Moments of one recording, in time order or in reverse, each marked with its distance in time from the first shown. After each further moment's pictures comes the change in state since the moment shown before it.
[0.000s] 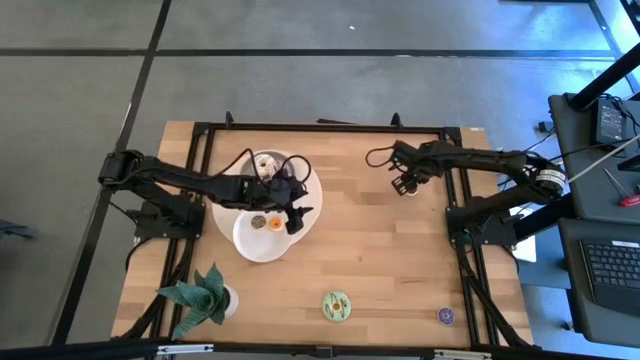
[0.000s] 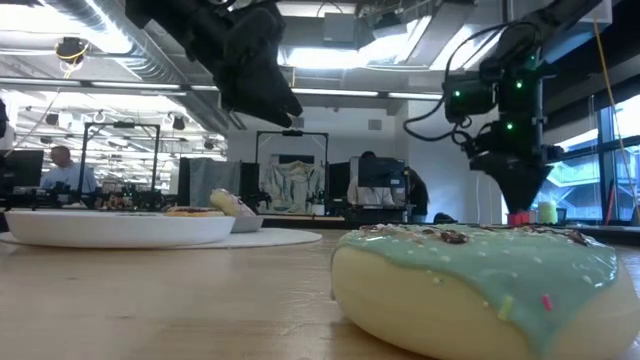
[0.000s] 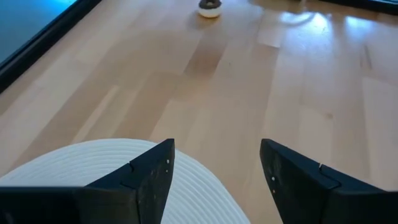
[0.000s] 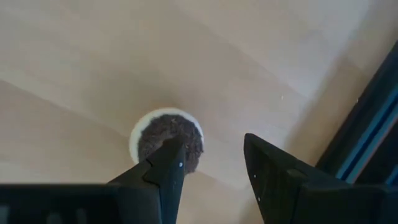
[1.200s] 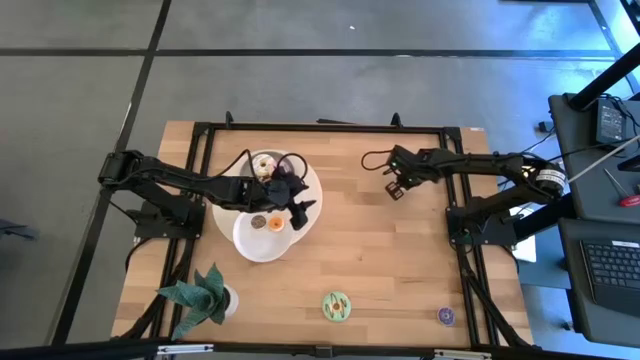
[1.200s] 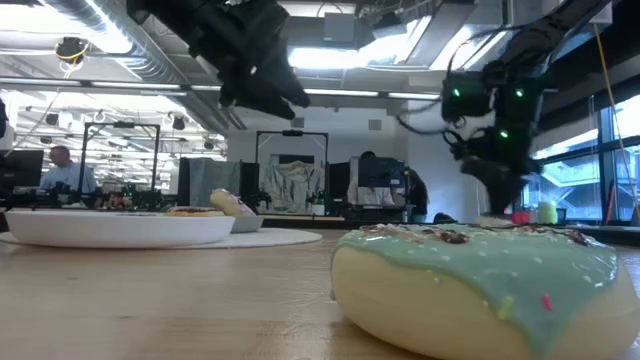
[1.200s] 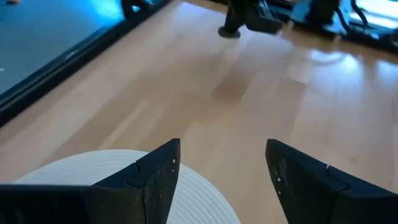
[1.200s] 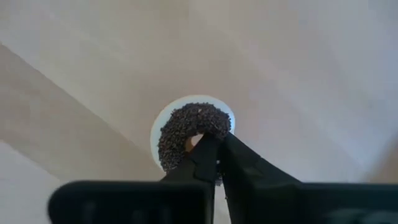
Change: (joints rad) left arm -0.011 0.001 -0.002 0.066 -0.132 -0.095; right arm 0.060 0.000 -0.071 0.259 -0.025 -0.111
